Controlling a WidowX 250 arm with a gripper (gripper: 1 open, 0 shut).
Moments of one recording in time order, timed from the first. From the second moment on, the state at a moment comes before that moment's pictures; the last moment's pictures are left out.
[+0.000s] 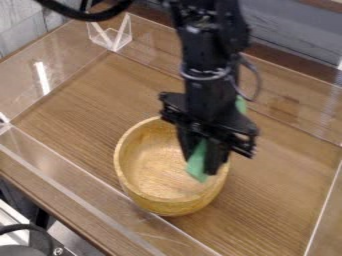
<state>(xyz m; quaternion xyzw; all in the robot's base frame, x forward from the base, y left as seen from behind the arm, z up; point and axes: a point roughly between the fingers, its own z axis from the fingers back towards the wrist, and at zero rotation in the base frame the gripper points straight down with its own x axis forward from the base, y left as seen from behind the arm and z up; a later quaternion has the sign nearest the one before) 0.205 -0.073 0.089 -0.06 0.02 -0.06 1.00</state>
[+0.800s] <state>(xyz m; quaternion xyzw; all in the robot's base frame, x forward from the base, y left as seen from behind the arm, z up) 0.217 -0.141 0.075 -0.05 0.02 -0.04 1.00</state>
